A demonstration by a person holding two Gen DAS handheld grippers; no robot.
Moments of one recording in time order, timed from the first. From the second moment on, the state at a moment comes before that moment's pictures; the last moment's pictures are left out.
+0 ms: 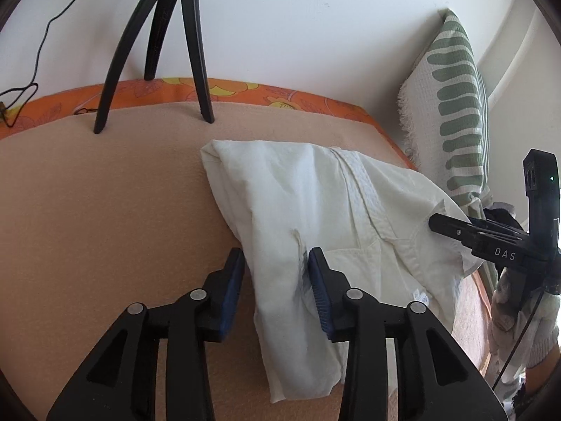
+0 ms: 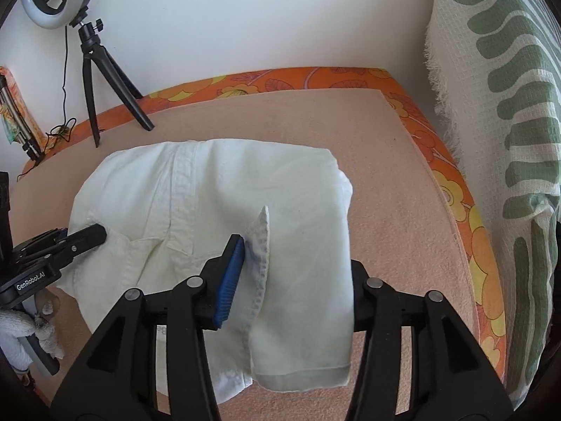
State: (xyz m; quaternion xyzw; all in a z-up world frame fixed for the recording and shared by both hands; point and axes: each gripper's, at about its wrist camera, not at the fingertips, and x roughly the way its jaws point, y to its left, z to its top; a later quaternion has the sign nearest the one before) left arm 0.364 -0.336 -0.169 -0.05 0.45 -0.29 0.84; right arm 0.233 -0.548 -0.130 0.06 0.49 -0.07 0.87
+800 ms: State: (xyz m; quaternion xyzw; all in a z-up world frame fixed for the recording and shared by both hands) left arm 0.255 -0.254 -0.083 0.03 0.35 -0.30 0.89; right arm 0.123 -0.465 -0.049 0.07 0.38 -0.16 0.91
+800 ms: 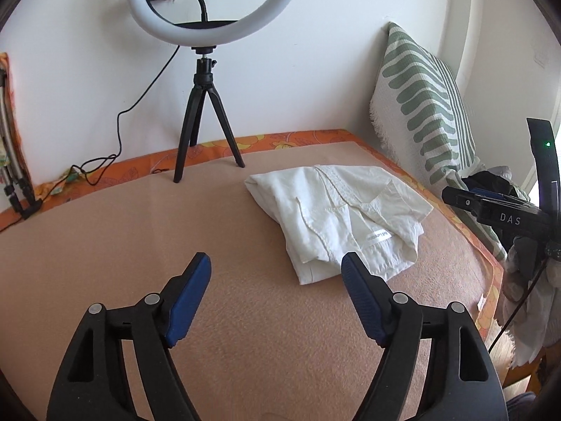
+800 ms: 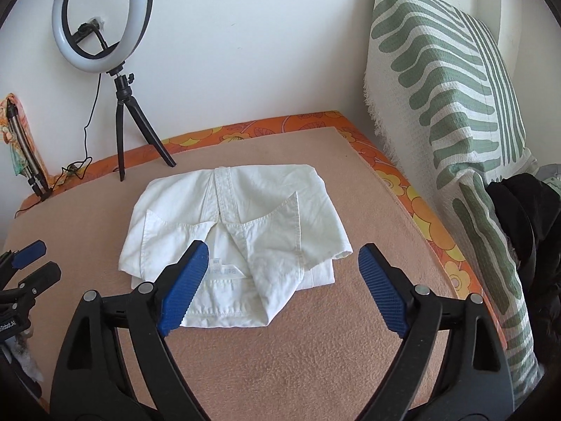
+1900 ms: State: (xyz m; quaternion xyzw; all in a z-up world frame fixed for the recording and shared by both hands) left arm 0.154 -0.186 -0.091 0.13 0.27 -0.27 0.92; right arm 0.046 -0.367 -0.053 0.07 0.30 -0.23 0.92
